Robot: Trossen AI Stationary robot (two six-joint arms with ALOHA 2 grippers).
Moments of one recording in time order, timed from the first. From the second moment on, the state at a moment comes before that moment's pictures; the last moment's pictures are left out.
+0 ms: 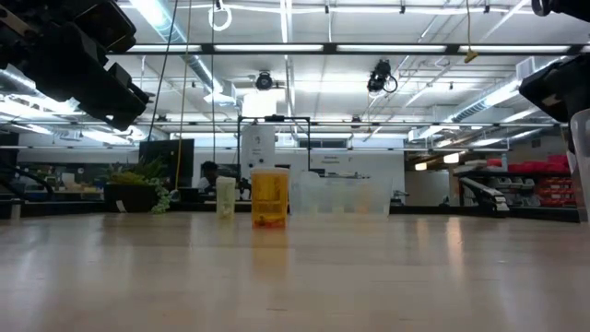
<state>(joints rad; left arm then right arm) -0.41 0.96 0.29 0.21 -0.19 -0.33 0.78 1.37 0.66 -0.28 0.34 0.60</state>
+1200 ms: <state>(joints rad) -0.41 0.96 0.29 0.21 -0.19 -0.33 0.67 1.31 0.74 -0.29 0.37 0.46</state>
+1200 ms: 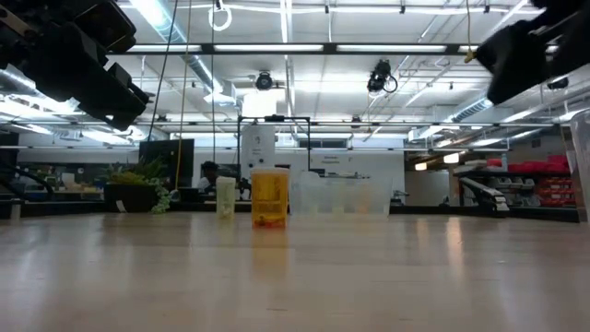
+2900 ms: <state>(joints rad) -0.41 0.96 0.29 0.21 -0.19 -0.33 0.16 1.75 1.07 -0.01 0.07 -0.02</state>
